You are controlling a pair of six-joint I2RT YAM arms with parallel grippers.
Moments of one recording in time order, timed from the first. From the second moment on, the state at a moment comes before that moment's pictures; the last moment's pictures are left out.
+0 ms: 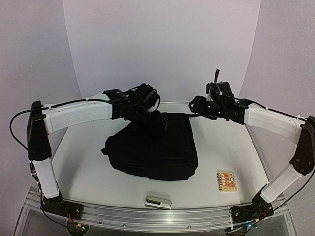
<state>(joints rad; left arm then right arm) -0.98 1.82 1.65 -0.67 -0.13 -0.71 0.59 1.54 1.25 -0.25 0.17 0.64</state>
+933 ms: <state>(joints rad) -0.95 1.87 1.52 -0.74 -0.26 -0.74 0.88 1.65 1.25 -0.27 0.23 0.72</state>
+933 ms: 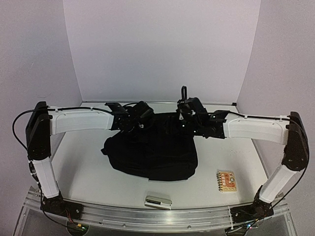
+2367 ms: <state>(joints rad) -0.87 1.58 1.23 -0.23 0.15 -0.73 0.97 1.77 1.46 -0.51 0.50 0.79</state>
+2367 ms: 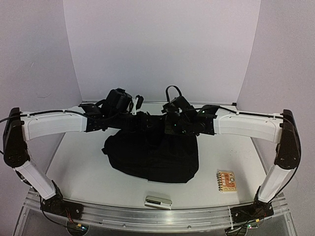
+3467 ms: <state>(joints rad) -0.76 1.25 0.97 -0.34 0.15 -0.79 1.34 1.62 1.00 -0.33 0.04 0.31</state>
